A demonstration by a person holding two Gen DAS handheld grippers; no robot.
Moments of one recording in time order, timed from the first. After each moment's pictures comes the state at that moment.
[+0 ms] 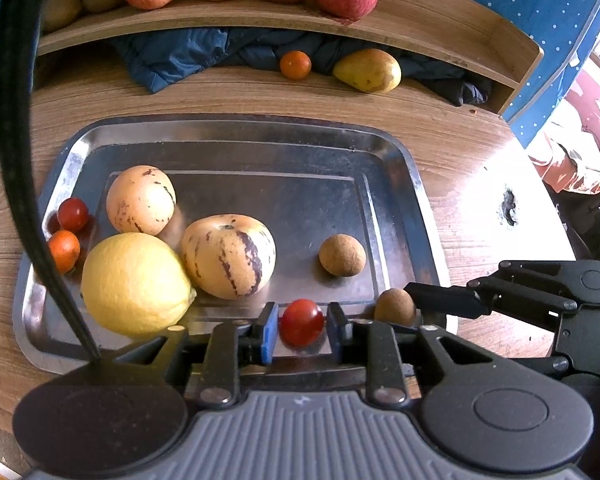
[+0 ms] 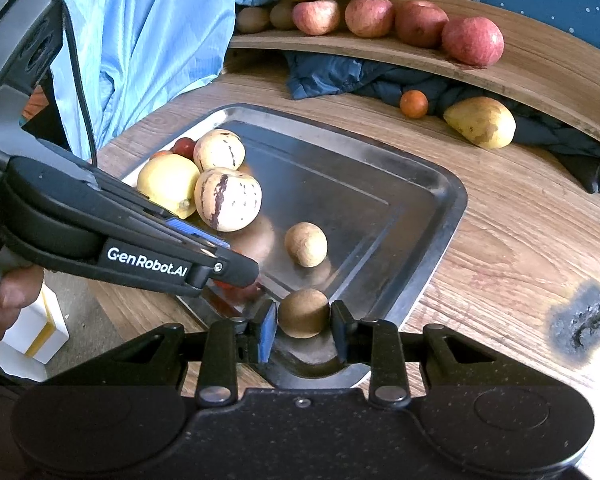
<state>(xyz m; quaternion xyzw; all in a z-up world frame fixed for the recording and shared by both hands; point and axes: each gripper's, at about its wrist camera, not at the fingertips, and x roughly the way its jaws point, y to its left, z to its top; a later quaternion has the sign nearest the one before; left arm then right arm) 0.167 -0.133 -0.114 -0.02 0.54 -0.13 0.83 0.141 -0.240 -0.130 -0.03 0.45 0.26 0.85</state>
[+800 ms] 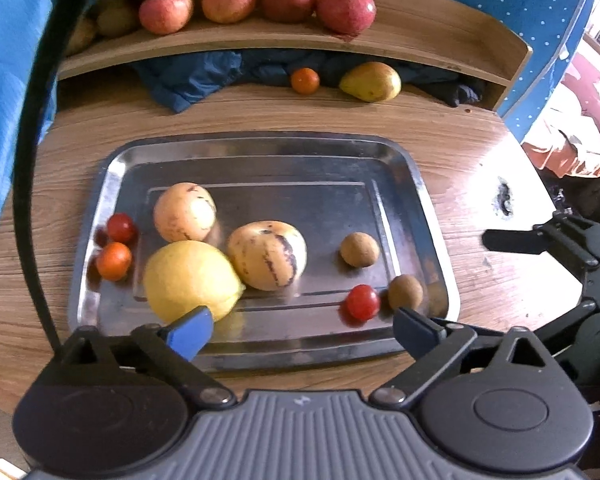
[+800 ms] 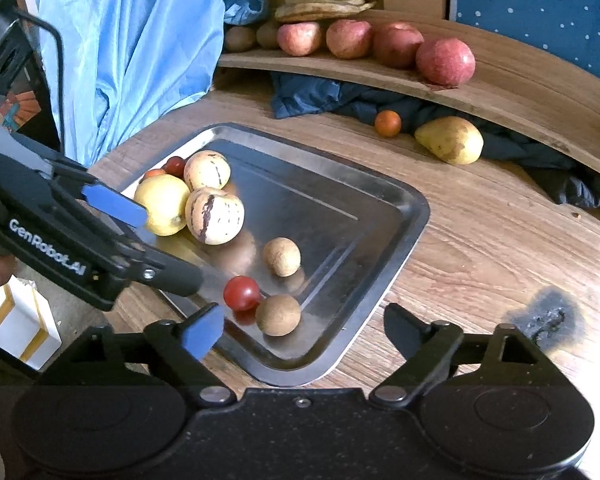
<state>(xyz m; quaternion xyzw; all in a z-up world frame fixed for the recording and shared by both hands) 0.155 -0.113 -0.081 0.01 0.54 -0.12 0.84 0.134 -0.260 -0.106 -0.04 0.44 0.24 0.86</state>
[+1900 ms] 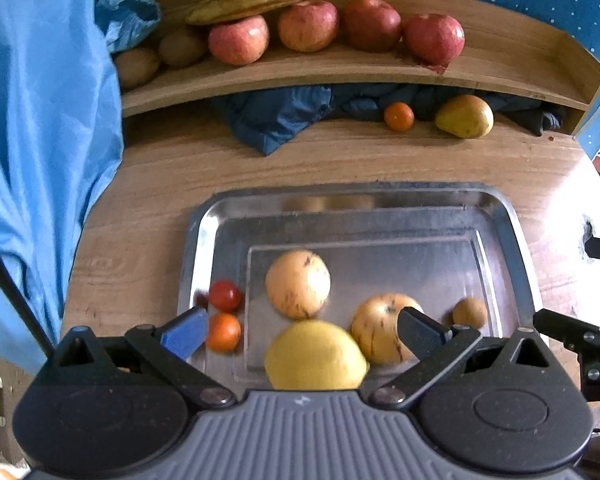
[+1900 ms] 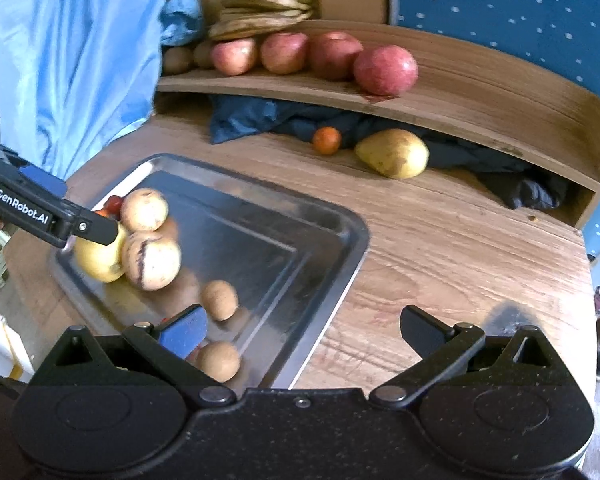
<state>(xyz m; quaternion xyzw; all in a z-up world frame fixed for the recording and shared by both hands) 0.215 -0.079 -0.070 0.07 0.53 -0.05 0.84 0.169 -0.271 -0.101 -0.02 0.44 0.16 0.88</state>
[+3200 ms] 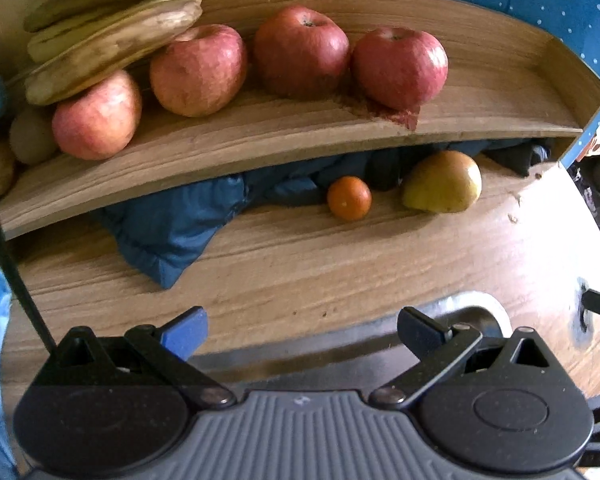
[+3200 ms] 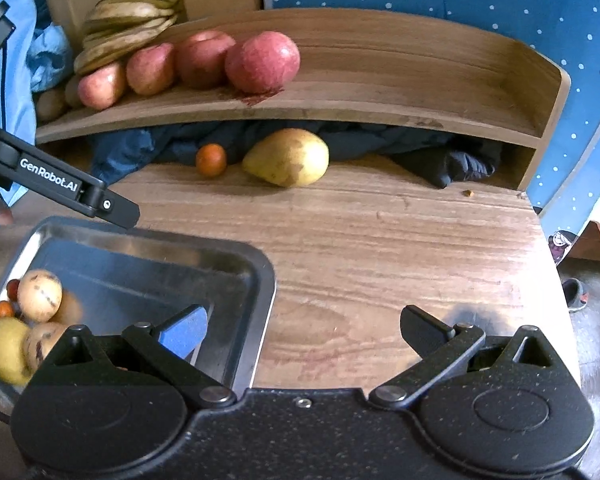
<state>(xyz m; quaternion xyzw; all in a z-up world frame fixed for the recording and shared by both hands) 0.341 -0.132 -0.103 0.09 0.55 -0.16 0.82 0.226 -0.293 -0.117 0.04 0.45 0.02 0.89</state>
